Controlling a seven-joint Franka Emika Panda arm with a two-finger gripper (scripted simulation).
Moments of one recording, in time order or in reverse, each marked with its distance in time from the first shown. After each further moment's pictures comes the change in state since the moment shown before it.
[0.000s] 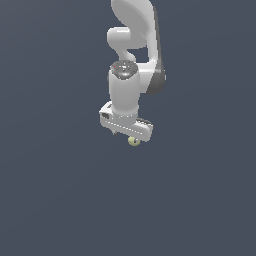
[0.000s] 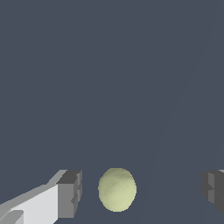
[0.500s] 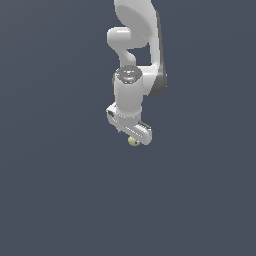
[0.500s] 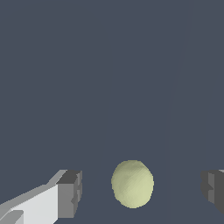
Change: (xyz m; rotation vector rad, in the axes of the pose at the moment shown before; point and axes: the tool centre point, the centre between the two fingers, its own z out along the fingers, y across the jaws) arm -0.019 -0.006 0.018 0.000 -0.011 0.254
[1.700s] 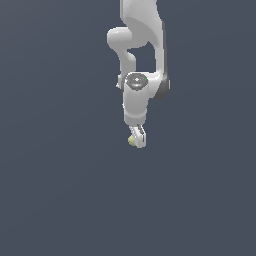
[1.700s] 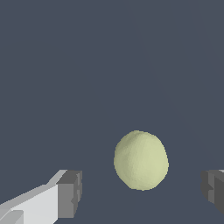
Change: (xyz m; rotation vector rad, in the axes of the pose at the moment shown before) arm -0.047 0.005 0.040 -0.017 -0.013 0.614
